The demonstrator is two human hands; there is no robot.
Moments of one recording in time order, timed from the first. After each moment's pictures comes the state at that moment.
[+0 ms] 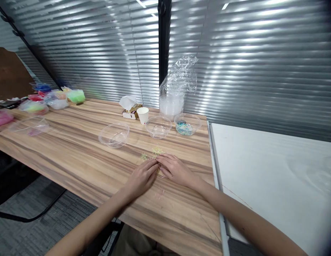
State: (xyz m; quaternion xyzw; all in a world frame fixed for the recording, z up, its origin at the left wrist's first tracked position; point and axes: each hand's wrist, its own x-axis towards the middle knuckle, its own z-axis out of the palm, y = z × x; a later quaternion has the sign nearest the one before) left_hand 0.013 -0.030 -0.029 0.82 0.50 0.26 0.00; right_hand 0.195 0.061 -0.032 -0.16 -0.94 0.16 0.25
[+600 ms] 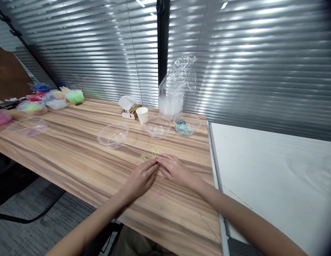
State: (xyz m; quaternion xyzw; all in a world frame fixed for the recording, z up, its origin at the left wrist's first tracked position) left_hand 0.015 -0.030 -0.027 0.83 0.50 0.25 0.00; right_hand 0.195 0.061 -0.034 -0.16 -0.94 0.16 0.27
